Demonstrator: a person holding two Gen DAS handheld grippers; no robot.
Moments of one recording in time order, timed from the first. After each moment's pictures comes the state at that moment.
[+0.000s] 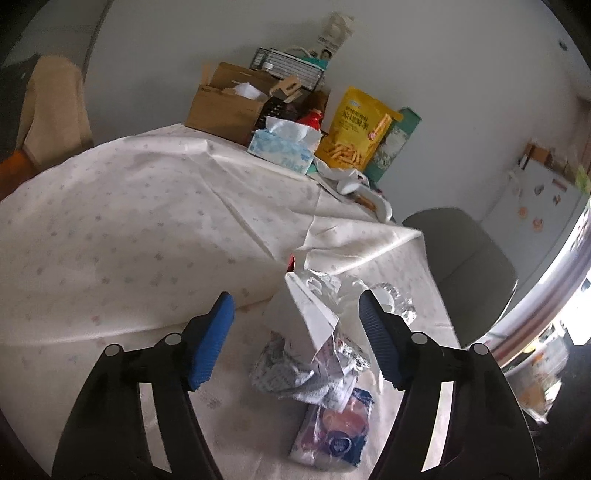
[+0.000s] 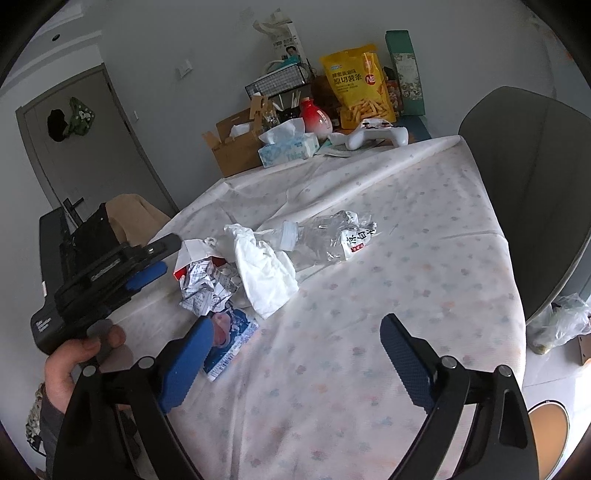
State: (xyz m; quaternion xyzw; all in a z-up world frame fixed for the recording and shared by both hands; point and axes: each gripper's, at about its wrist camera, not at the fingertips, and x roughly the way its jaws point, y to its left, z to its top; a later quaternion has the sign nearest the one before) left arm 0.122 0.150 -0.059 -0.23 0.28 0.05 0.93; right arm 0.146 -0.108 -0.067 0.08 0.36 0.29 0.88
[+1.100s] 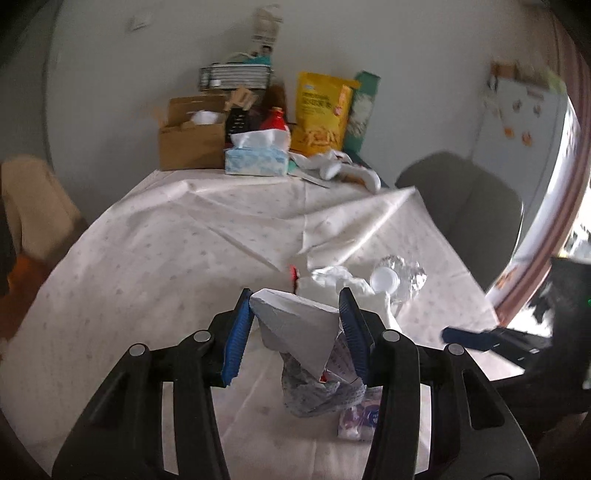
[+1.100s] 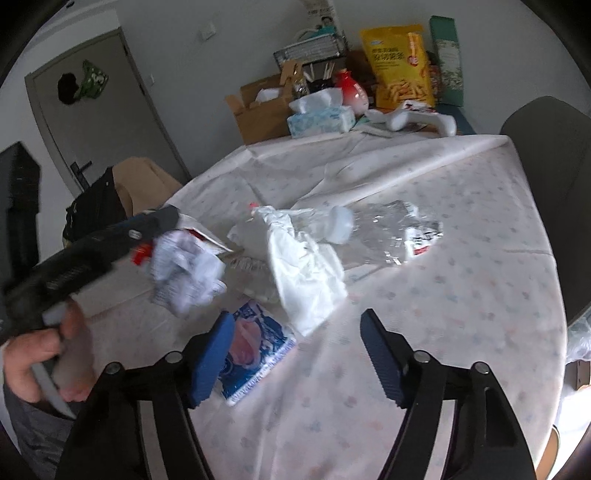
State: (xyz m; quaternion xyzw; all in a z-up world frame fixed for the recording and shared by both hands) left arm 0.112 0.148 -0.022 -0.09 0.31 0.02 0.95; right arm 0.170 -0.039 -0.078 0.02 0.40 0.33 0.86
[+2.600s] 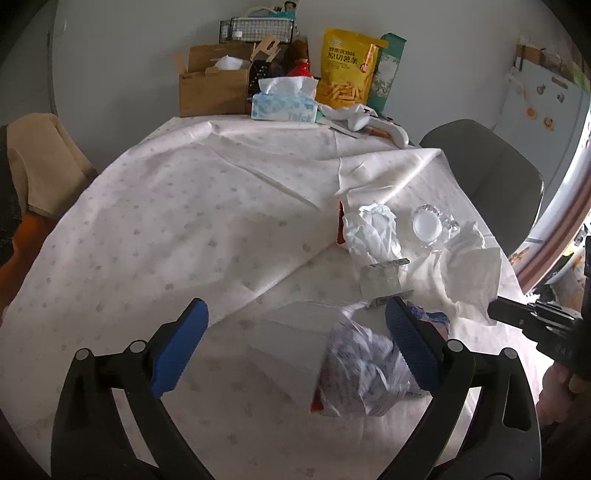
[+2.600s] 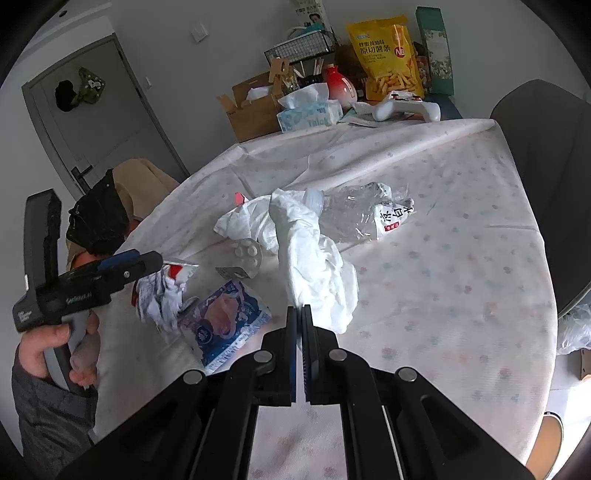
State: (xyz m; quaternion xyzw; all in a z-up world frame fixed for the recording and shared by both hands) left arm 0.108 0.173 -0.060 -0.09 0.39 0.04 0.91; right arm 0.162 -0.079 -0.083 0.04 0.40 0.33 0.85
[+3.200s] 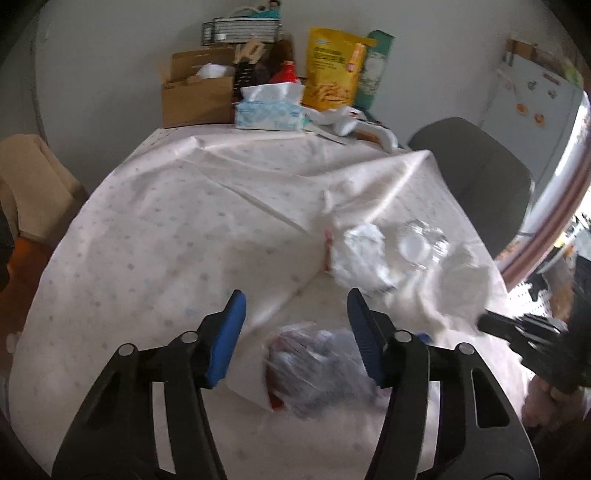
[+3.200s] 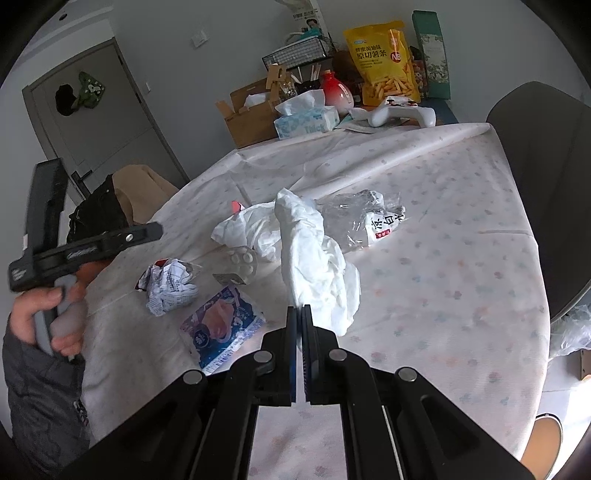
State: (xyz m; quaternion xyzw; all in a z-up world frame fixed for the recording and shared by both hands) left arm 0.123 0.169 -0.031 -0.08 0.40 0.00 0.91; right arm 0.163 -0.087 -0.080 0.04 0.40 0.32 0.86
